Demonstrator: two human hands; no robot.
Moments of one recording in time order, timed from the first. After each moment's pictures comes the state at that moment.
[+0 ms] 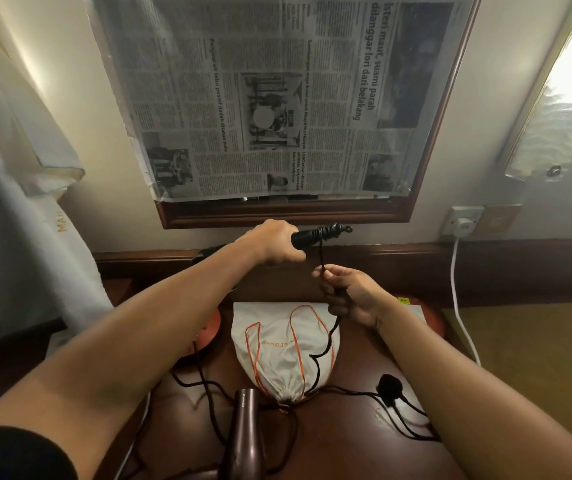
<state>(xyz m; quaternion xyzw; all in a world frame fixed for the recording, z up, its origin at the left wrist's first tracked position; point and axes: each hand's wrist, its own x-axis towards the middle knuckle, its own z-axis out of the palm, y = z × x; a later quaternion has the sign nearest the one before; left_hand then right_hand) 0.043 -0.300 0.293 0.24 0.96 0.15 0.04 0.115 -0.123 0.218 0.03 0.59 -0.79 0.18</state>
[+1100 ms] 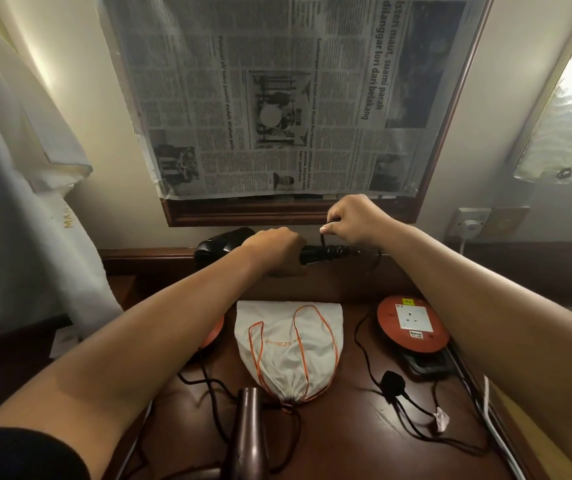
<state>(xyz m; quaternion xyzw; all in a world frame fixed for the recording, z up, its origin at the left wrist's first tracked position) 0.053 -0.297 0.284 0.25 0.97 0.00 0.01 0.060 -0.123 0.320 -0.14 0.97 -0.19 -0.06</state>
